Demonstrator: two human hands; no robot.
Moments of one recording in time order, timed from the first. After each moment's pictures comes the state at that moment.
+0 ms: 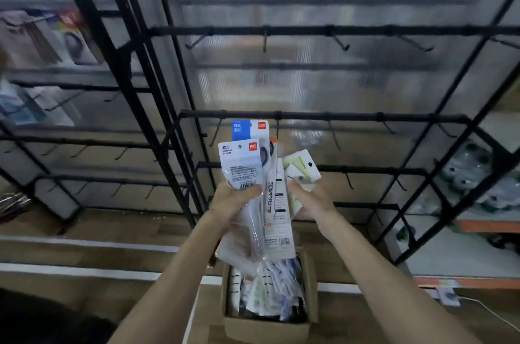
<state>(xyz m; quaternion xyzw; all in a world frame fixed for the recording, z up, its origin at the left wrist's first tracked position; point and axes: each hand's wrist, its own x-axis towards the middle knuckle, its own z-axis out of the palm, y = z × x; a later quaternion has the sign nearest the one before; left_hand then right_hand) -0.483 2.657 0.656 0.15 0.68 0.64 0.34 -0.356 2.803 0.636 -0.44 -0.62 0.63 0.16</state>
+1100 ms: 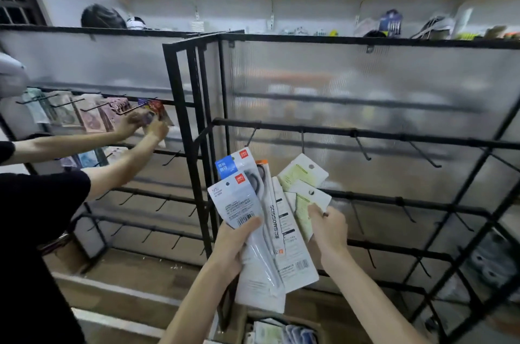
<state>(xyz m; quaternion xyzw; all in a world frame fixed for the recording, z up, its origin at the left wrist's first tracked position) -0.512 2.597 0.795 0.09 0.52 0.78 0.35 -0.402 2.745 0.821 -0.40 -0.63 0.59 0.31</state>
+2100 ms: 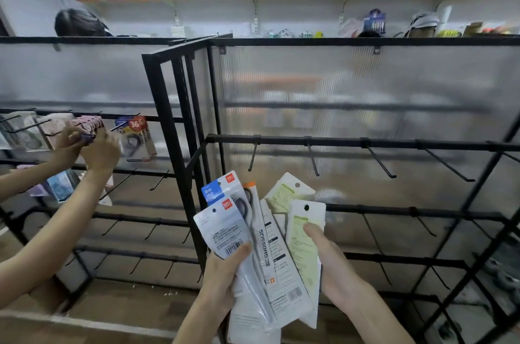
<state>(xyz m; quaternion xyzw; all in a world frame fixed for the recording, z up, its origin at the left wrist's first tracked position) -0.589 2.599 0.774 0.11 0.50 0.78 0.36 -0.449 2.747 0.827 -0.28 -0.51 0.80 0.11</state>
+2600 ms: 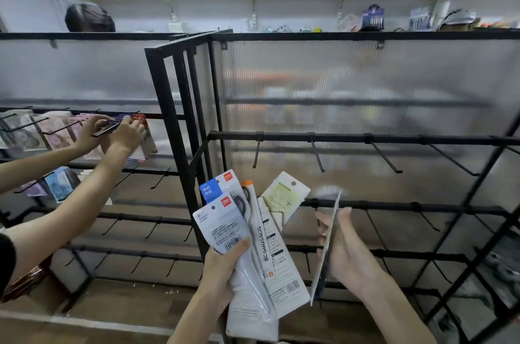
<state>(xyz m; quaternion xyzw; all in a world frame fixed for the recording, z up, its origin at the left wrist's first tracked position) -0.615 2.594 0.758 0.08 0.52 0.77 0.37 -0.448 2.765 0.821 -0.28 -0.45 0.83 0.18</state>
